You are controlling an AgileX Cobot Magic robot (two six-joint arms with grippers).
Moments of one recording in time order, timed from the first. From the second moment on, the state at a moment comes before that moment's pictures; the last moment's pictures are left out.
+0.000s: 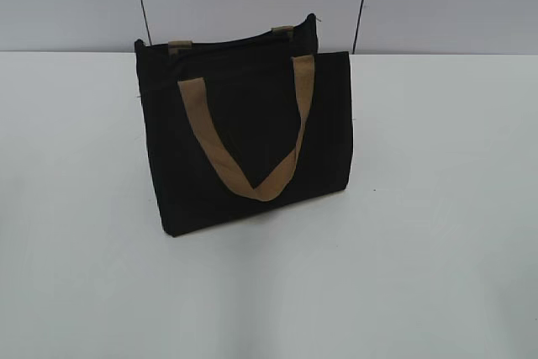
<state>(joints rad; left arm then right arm) -0.08 0.16 -0.58 0.08 0.79 -0.12 0.10 -0.01 -0.47 0.10 1.09 -0.16</state>
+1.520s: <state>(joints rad) -0.19 1.86 -0.37 0.45 -1.15 -0.15 0.10 -0.01 -0.47 0.11 1.09 -0.16</state>
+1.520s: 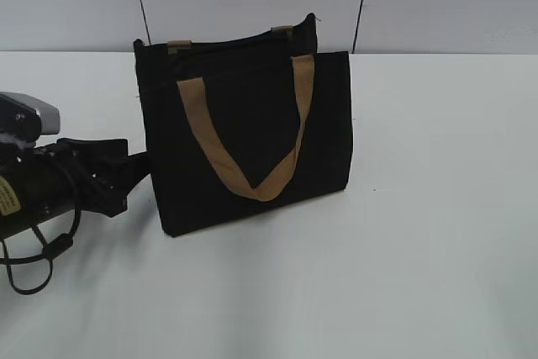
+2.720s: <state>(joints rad) -0.20 2.00 -0.60 0.68 -1.04 -0.22 0.10 -0.01 -0.47 0.11 1.09 -0.16</state>
